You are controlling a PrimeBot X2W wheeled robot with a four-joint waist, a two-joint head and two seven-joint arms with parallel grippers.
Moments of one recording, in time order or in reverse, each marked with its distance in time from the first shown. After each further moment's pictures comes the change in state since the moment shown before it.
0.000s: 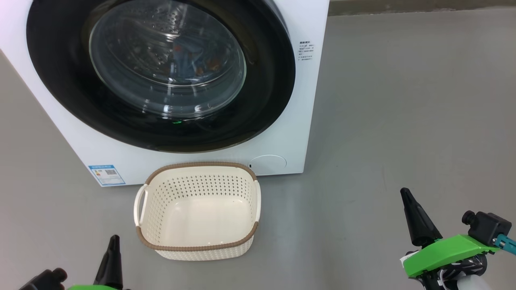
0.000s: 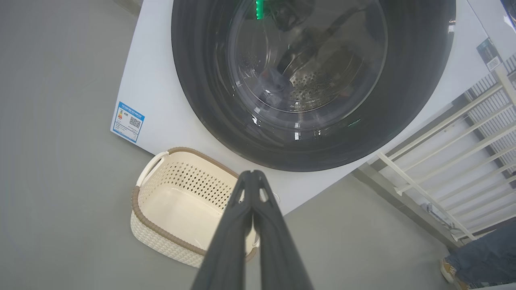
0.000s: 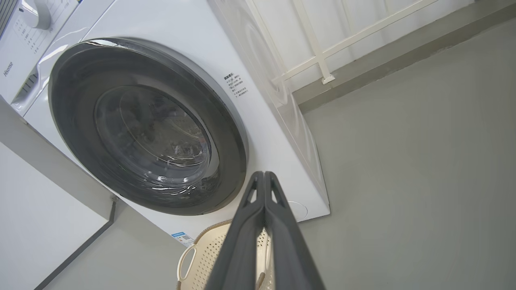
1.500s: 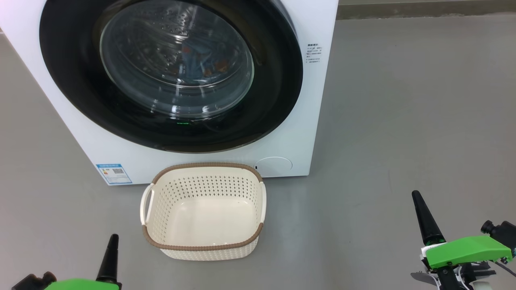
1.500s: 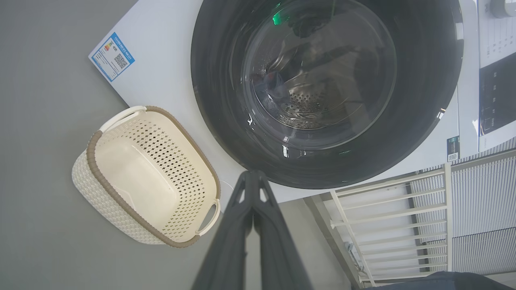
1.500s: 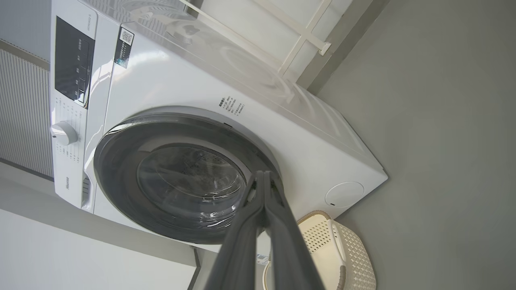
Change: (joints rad) left arm -0.035 -0.016 0.050 0.026 -0.397 0.000 0.129; right arm 0.005 0.041 -0.076 0.000 0.450 -0.004 0.119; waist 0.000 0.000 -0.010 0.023
